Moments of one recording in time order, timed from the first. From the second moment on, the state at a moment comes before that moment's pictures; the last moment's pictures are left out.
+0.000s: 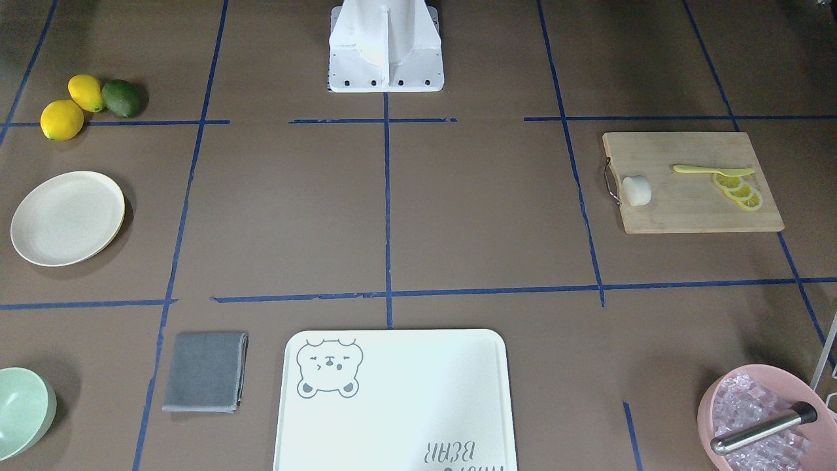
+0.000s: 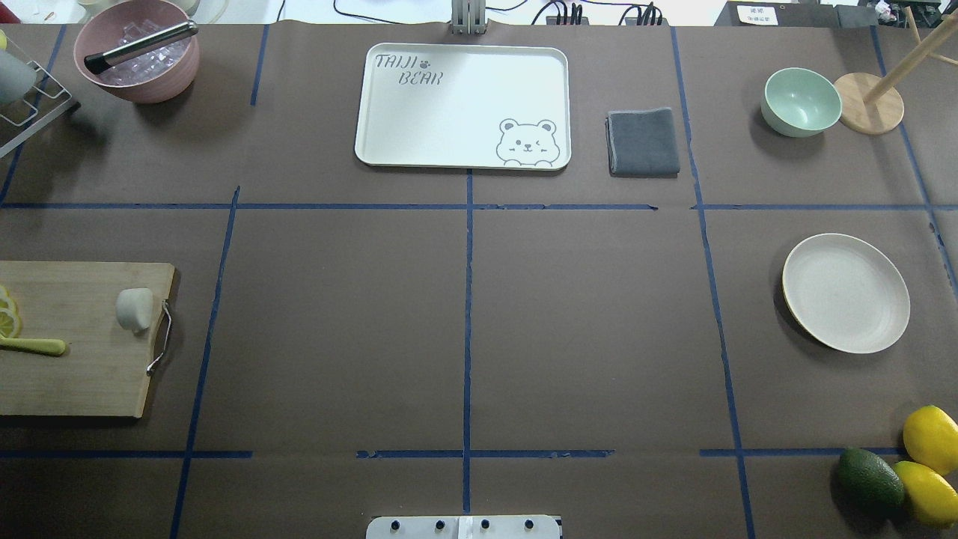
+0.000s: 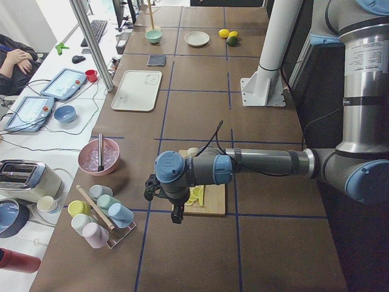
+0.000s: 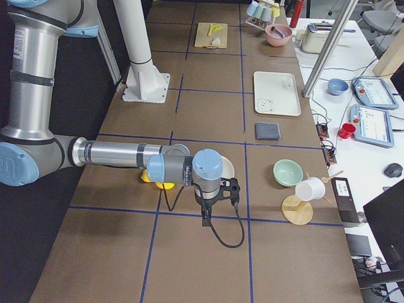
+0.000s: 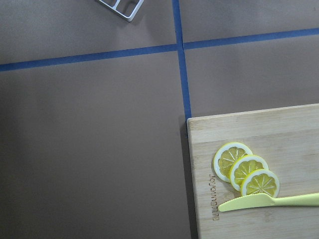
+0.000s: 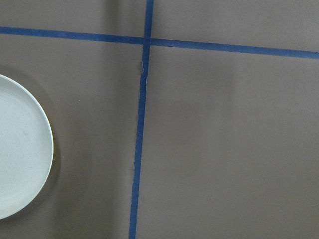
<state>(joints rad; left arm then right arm) -1.60 -1.48 -1.68 -1.47 -2.39 0.21 1.58 -1.76 1.75 -1.56 2.31 -0.08</state>
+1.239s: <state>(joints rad) -1.60 -1.49 -1.66 -1.47 -2.39 0.20 1.43 -1.77 1.65 -1.25 2.35 0.02</state>
